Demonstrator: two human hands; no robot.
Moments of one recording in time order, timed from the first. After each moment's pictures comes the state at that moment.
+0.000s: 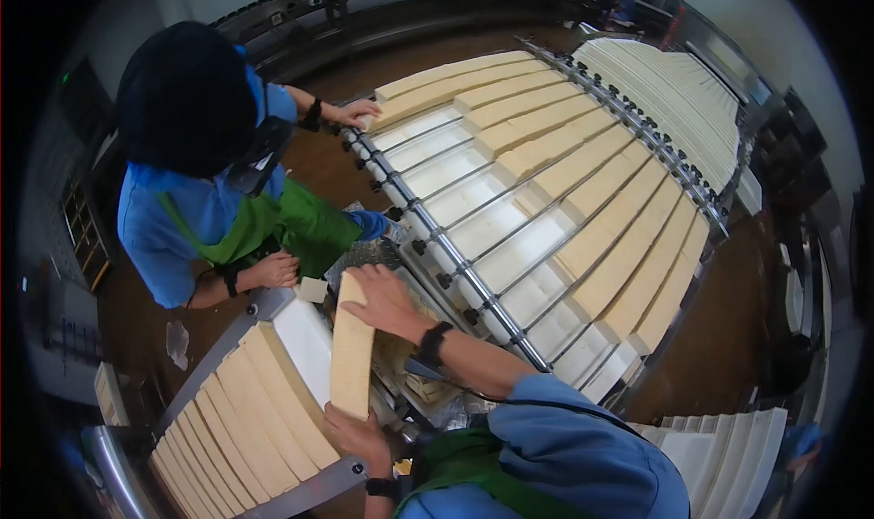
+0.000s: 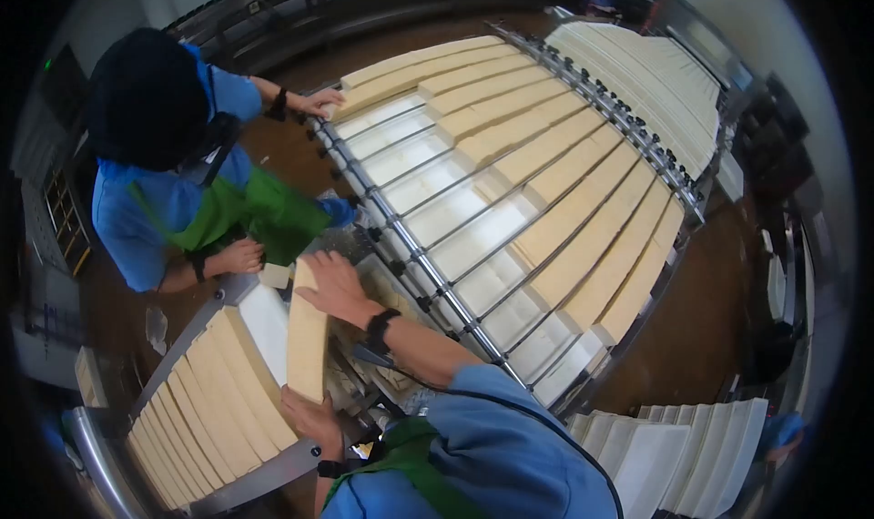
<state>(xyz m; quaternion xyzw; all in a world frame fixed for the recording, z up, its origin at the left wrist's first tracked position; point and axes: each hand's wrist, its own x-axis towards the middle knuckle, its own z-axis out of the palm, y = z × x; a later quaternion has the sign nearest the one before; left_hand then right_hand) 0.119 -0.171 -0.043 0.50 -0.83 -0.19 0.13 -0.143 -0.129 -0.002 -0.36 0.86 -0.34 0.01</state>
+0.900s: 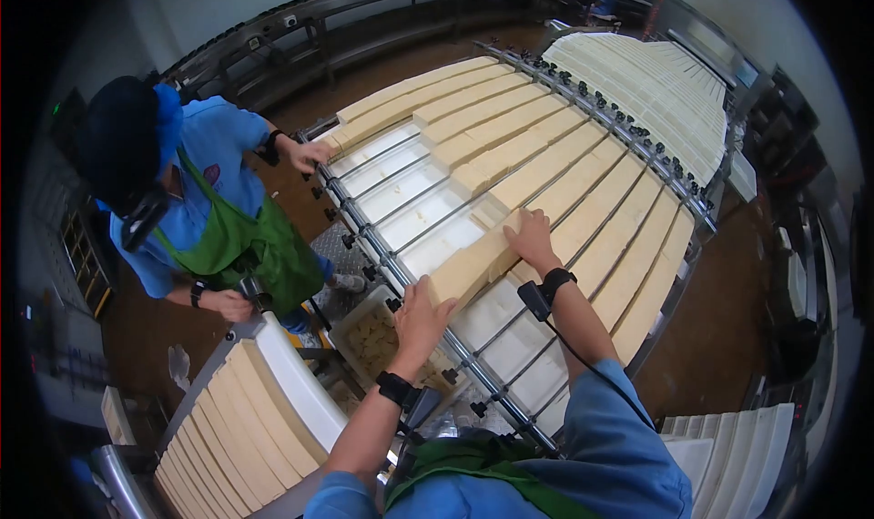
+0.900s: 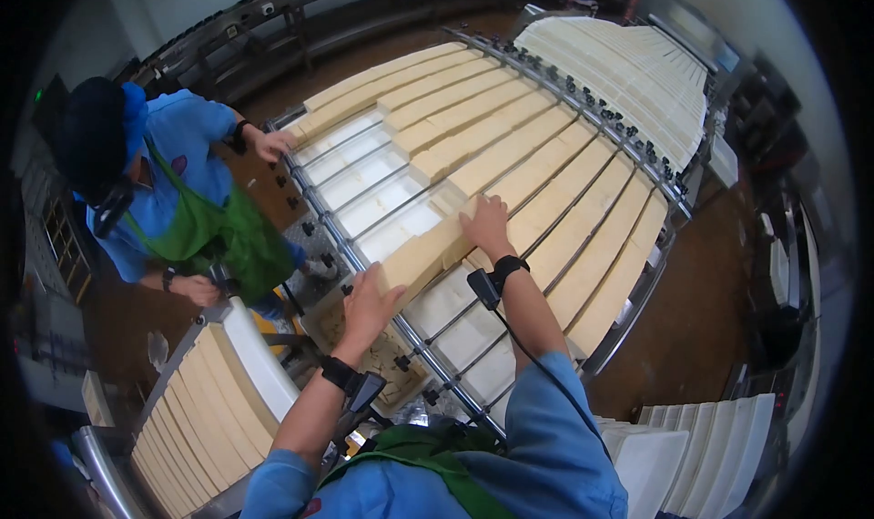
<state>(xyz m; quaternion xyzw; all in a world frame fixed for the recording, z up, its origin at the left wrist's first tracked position) -0.137 -0.030 0.010 0.07 -0.93 -0.35 0.04 -0.321 0.224 -0.023 -0.02 0.98 -0.19 -0.09</state>
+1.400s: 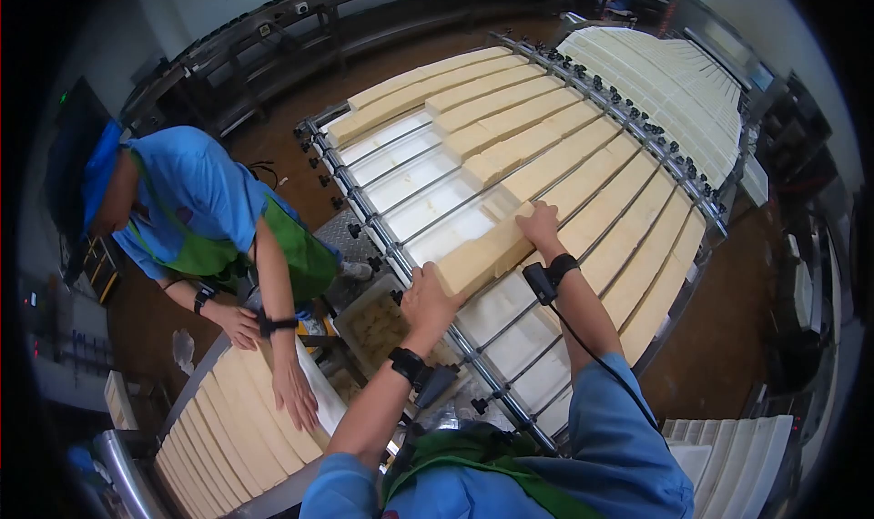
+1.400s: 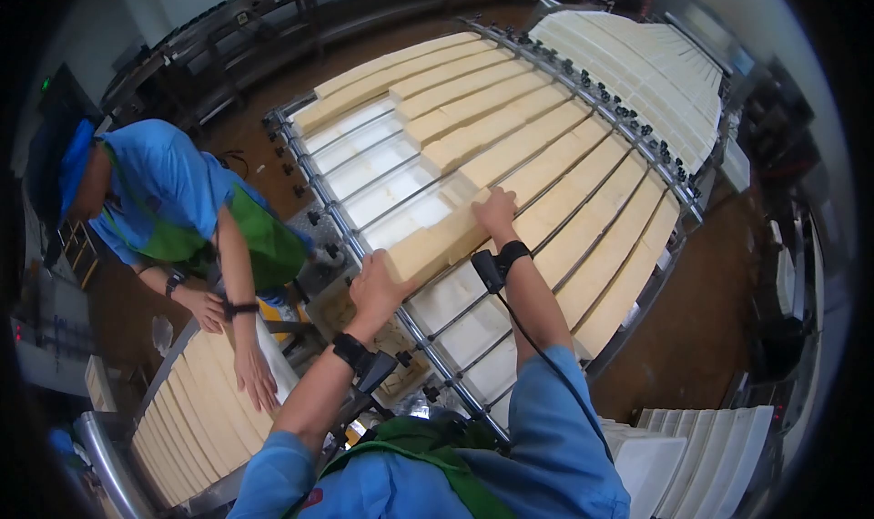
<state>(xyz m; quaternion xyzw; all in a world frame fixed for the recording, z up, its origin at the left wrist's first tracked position) -0.153 -0.017 0.033 0.12 -0.94 -0.31 -0.02 -0.350 0.223 -0.036 0.11 0.94 -0.31 -0.04</state>
